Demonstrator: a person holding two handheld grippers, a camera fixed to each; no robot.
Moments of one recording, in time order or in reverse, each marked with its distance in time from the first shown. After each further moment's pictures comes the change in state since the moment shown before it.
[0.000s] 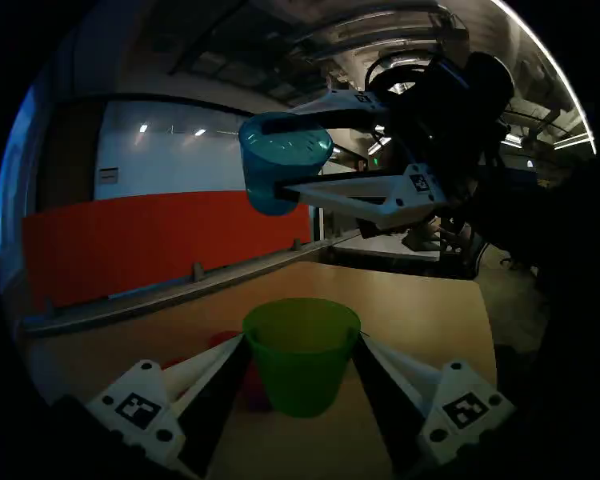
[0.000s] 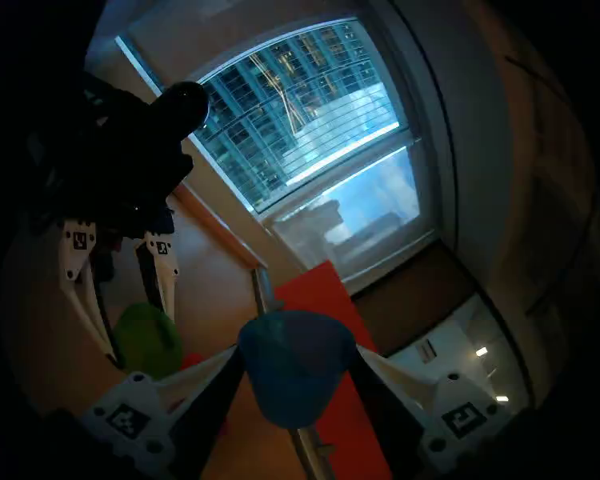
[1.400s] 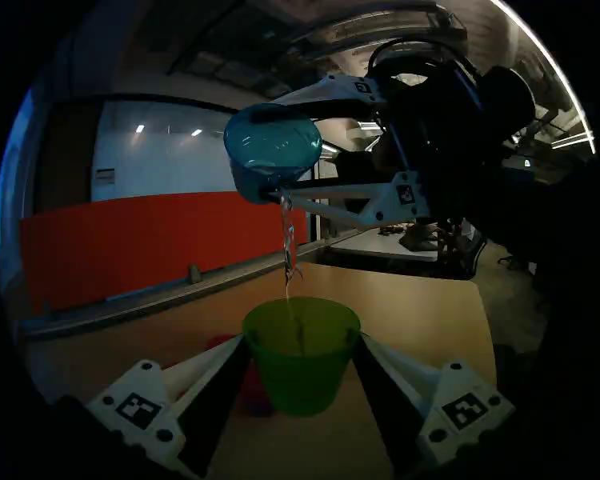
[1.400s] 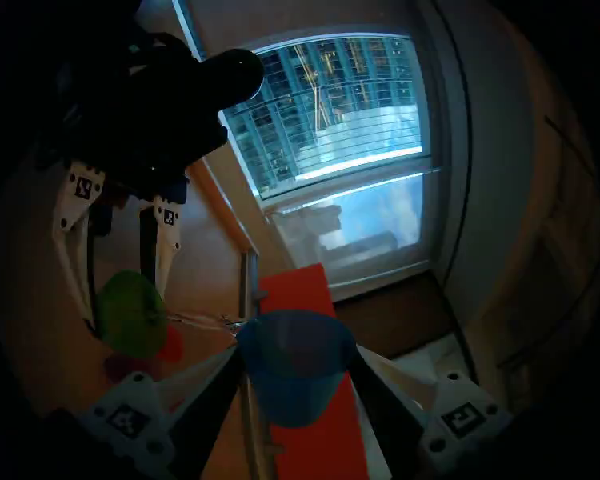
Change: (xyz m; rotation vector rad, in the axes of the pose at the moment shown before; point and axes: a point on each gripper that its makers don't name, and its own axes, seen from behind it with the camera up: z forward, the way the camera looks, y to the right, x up) left arm 0.004 0.000 0.007 -0.015 -0.001 0.004; right arm -0.003 0.016 0.012 -0.033 -0.023 -0.245
